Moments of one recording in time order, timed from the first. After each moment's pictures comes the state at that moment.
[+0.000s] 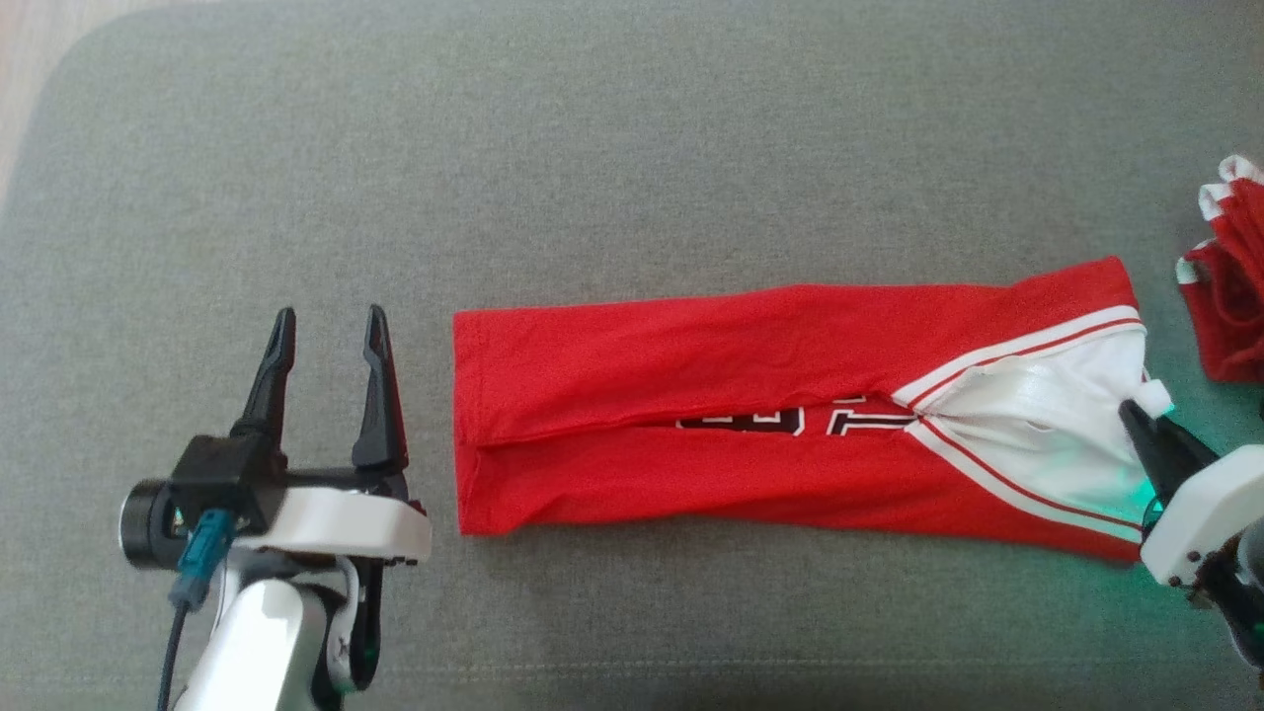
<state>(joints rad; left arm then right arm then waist) -0.13 0.18 -0.30 0.04 -0.27 0.24 -0.25 -0.07 -0.38 -0.03 0.17 0.54 0.12 0.41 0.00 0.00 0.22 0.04</state>
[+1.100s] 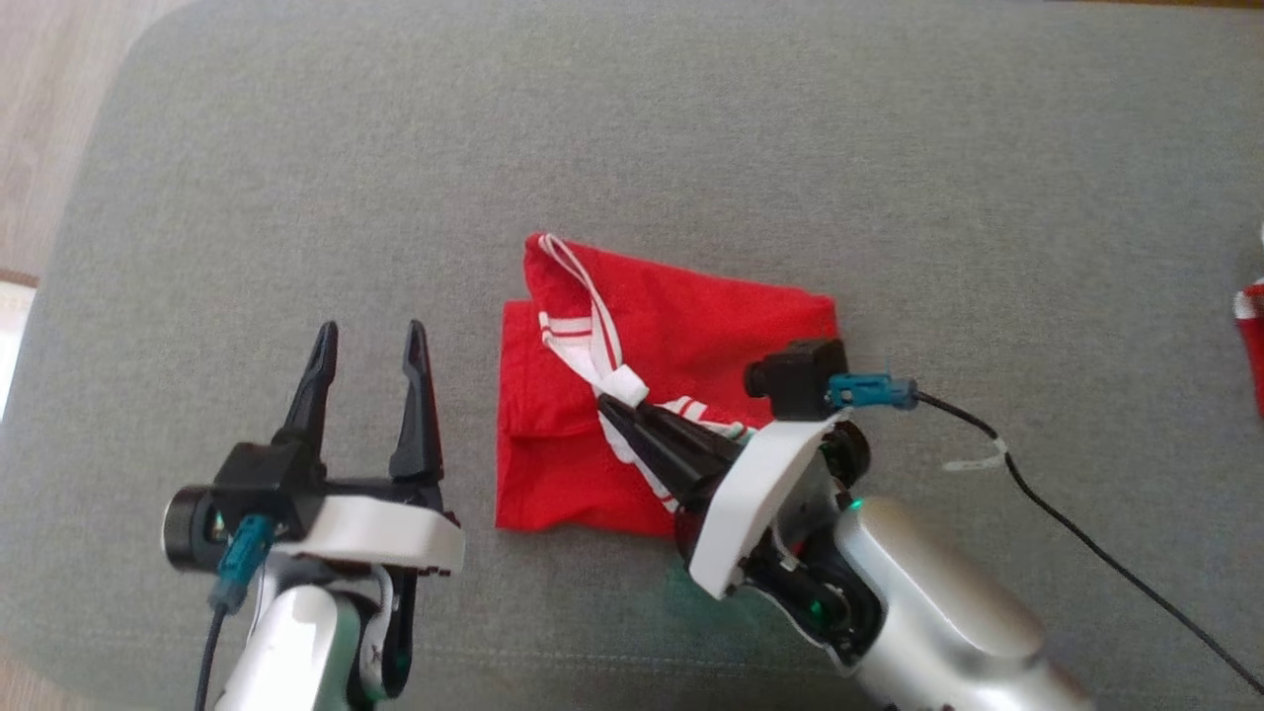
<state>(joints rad) -0.11 0.12 -0.30 0.07 -0.23 0.19 -0.25 -0.40 -0.08 0.71 0.28 0.74 0.12 0.23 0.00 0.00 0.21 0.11</state>
